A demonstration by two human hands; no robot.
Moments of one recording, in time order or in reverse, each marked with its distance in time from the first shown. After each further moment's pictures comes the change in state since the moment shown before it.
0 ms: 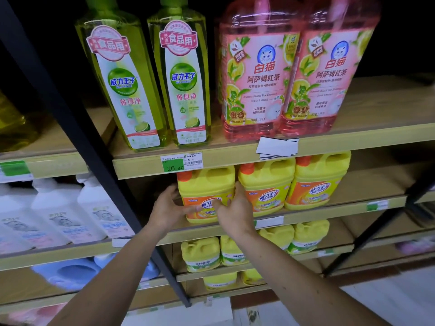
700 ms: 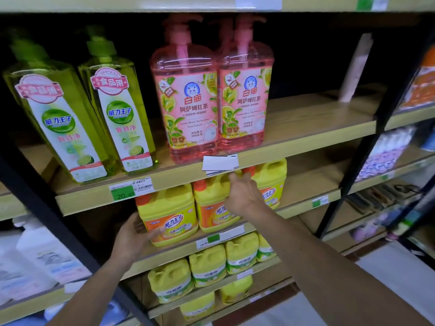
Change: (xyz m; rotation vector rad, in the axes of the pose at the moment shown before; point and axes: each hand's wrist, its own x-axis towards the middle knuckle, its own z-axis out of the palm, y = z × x) left_hand -0.005 -0.004 0.011 0.052 -0.024 0.021; right_hand 0.044 -0.004 -0.133 -0.787 0.024 -0.109
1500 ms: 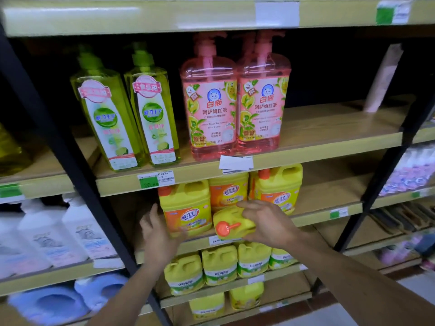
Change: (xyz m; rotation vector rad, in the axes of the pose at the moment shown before) left_hand -0.064 0.019 0.036 0.281 0.234 0.105; right_hand -0.046 0.056 0.004 -0.262 -0.056 -0.647
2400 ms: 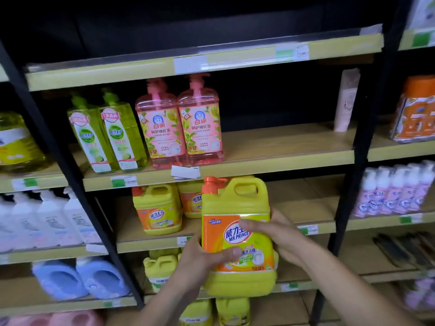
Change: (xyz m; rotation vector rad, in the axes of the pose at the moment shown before) left_hand -0.203 0.246 0.103 -0.697 -0.361 -0.122; right_hand -0.159 0.115 -0.061 1.704 -0.006 0.201
